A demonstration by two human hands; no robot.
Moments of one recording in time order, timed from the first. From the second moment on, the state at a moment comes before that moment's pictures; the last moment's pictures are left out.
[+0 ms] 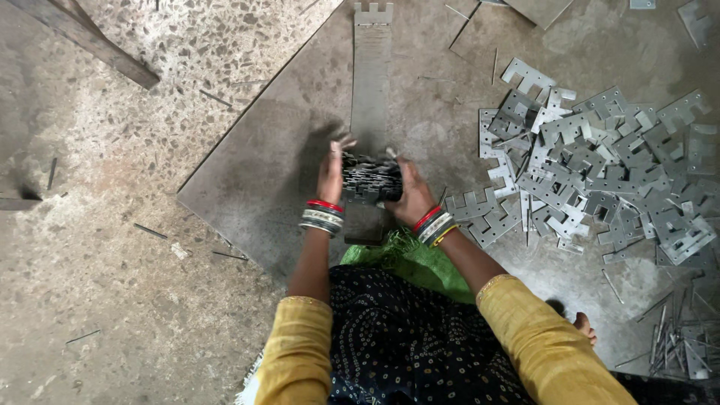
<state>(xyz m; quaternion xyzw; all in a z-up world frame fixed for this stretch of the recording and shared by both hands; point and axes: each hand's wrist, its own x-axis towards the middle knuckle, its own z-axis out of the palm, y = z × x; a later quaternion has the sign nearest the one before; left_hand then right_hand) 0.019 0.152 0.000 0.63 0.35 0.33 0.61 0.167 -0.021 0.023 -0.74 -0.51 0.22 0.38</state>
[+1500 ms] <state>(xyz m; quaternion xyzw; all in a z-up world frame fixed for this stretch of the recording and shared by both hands) 0.055 0.144 0.113 0.65 0.24 0.41 0.59 0.153 -0.015 0.042 -0.70 -0.48 0.23 0.48</state>
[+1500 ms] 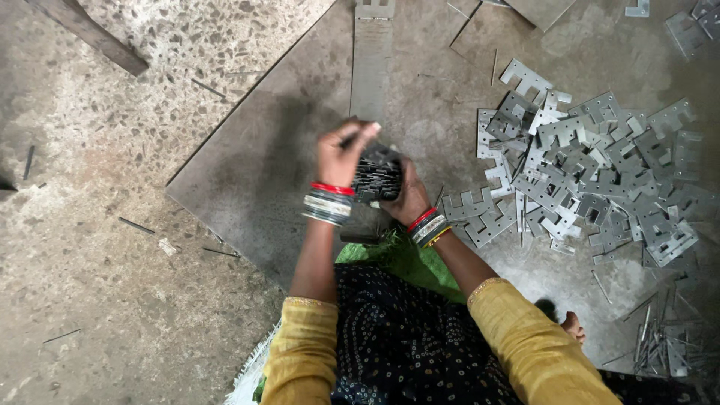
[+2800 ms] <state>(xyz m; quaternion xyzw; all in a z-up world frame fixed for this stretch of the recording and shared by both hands) 0.023 0.135 0.016 0.51 0.25 0.27 0.78 0.155 0.001 0.028 -0.73 -0.51 0.22 0.41</state>
